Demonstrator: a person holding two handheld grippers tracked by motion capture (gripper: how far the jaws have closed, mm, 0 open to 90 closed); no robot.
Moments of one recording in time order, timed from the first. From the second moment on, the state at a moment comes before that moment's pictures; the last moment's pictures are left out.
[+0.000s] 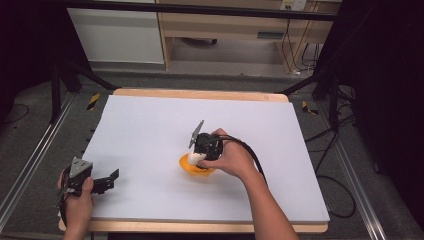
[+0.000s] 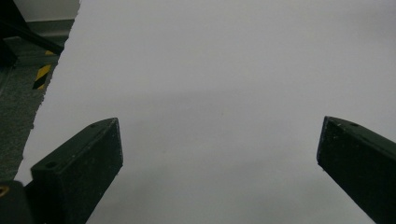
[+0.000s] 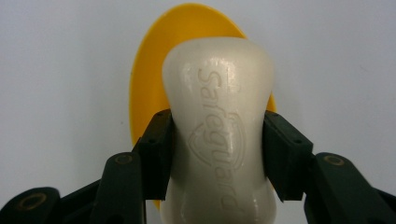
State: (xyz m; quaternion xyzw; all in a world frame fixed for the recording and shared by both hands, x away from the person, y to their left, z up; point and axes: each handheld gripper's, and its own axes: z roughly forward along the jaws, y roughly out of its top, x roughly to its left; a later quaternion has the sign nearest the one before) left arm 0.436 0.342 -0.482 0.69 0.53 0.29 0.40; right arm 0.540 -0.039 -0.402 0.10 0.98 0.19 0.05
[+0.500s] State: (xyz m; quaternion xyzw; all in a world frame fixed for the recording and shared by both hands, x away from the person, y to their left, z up) left arm 0.436 0.342 -0.482 0.69 0.53 0.29 0.40; right arm 0.541 -0.075 -0.387 0.17 0.95 0.24 0.06
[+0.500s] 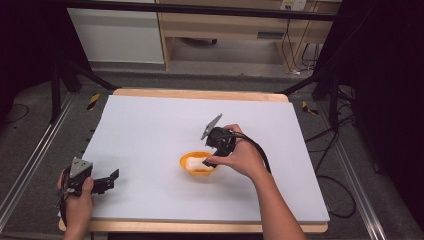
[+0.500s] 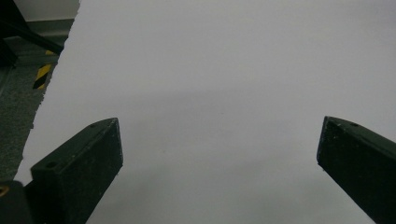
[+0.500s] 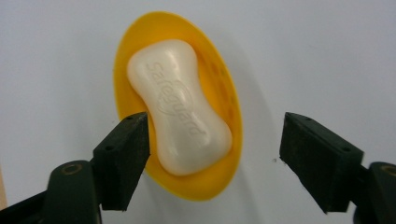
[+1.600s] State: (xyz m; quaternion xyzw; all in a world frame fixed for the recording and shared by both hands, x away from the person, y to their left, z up) left arm 0.436 0.342 -0.482 0.69 0.53 0.29 0.39; right arm 0.523 -0.179 -0.422 0.31 0.90 0.30 0.09
